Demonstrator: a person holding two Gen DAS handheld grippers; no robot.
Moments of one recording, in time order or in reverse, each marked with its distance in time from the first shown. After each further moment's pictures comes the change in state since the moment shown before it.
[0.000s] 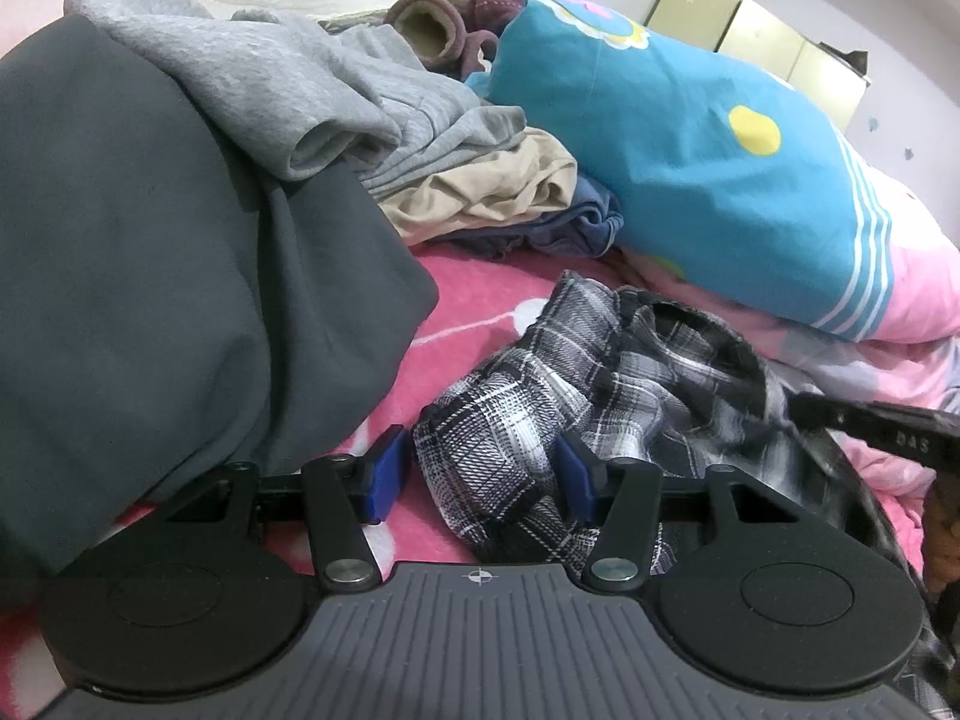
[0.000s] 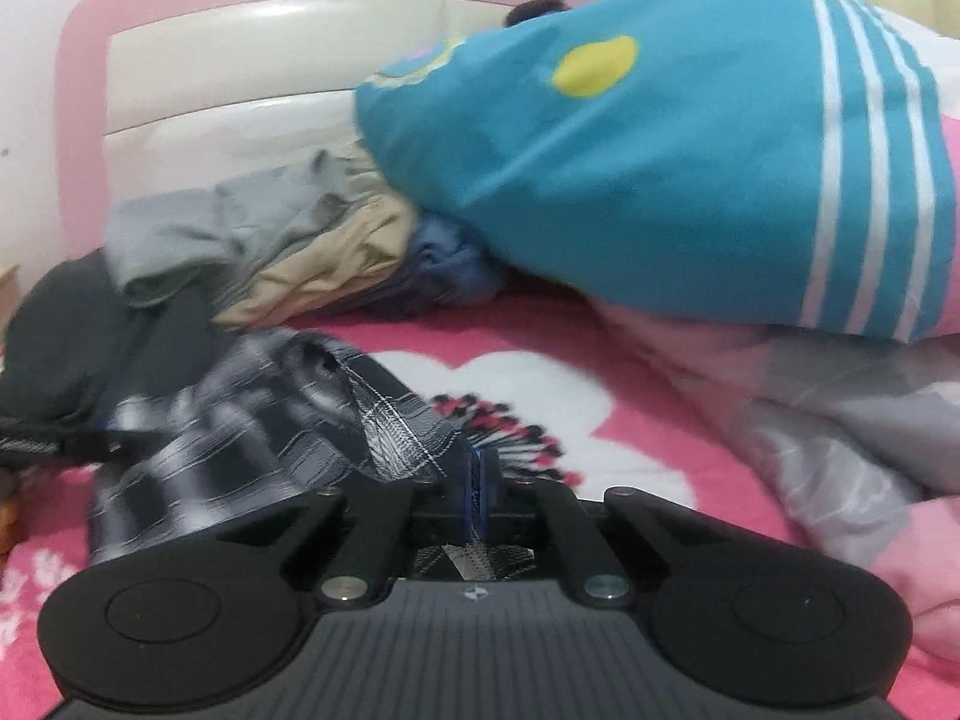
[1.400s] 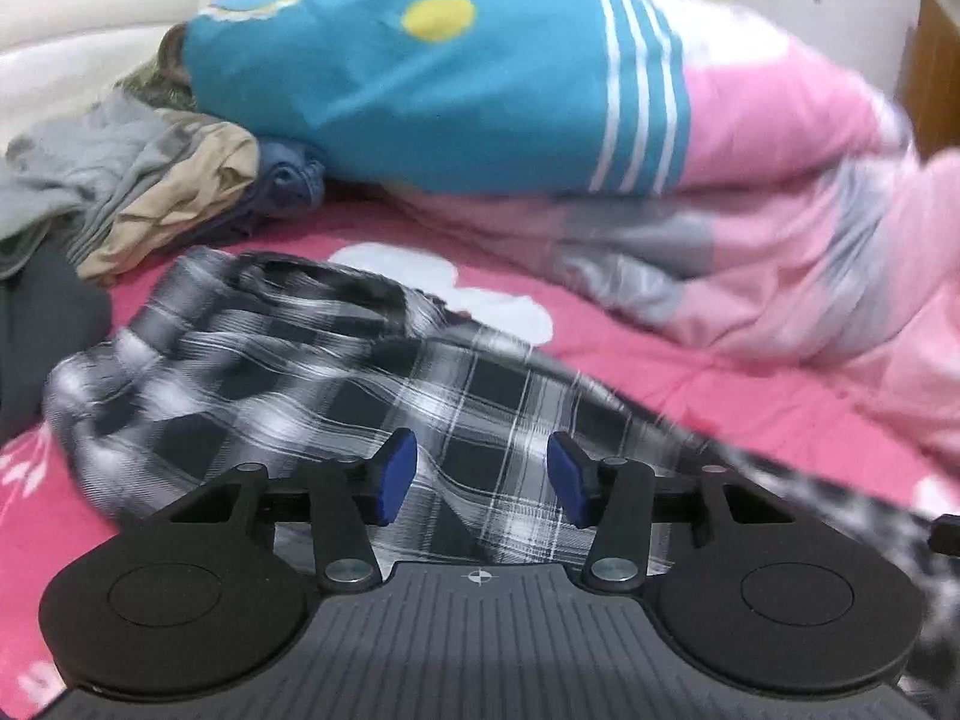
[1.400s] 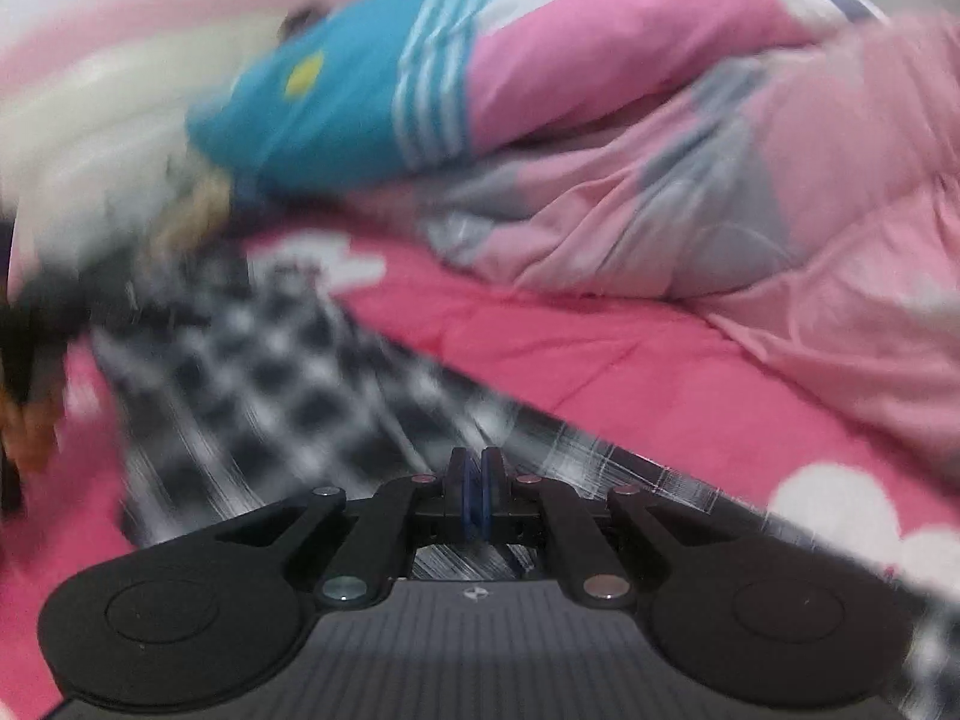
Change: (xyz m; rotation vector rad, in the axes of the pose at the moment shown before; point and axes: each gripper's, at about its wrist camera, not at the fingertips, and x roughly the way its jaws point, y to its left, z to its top) left arm 0.009 -0.207 -0.042 0.305 0.120 0.029; right arm -0.250 -0.044 -0.148 0.189 0.109 -0.305
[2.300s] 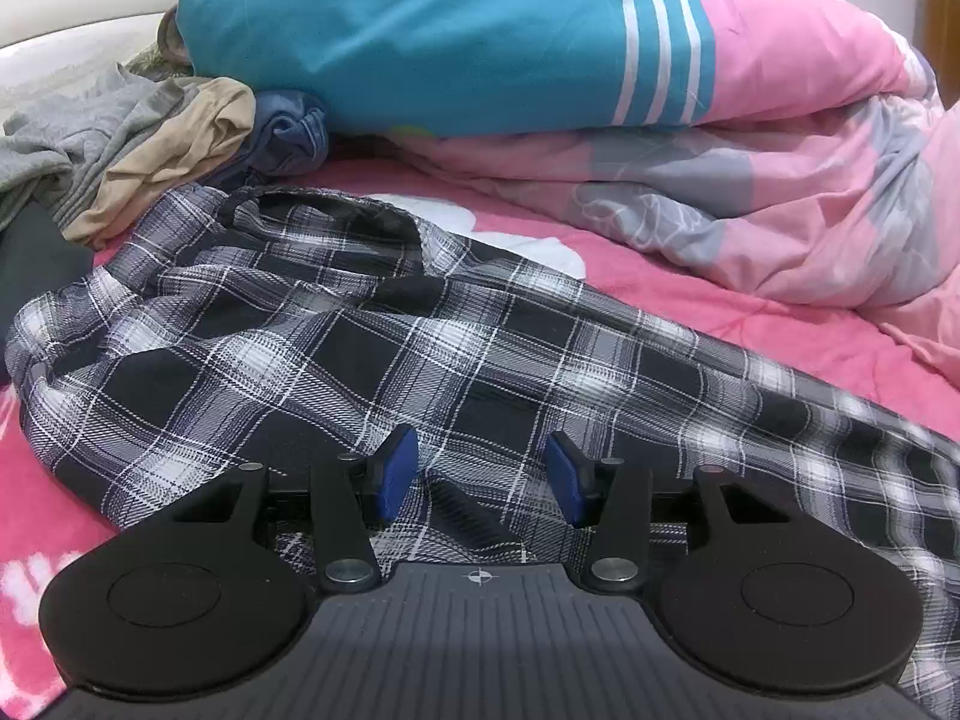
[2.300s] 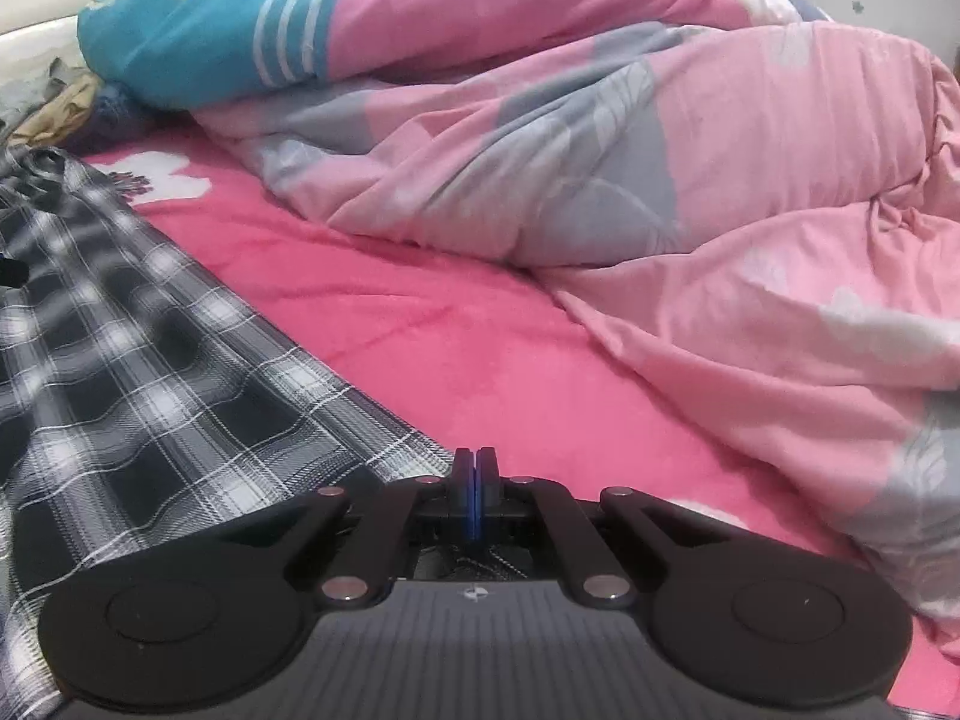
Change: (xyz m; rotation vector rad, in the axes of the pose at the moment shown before) left arm 0.030 0.009 -0.029 0.018 0.014 0.032; right arm 0.057 -0.069 -0.017 -0.078 0.028 -0.261
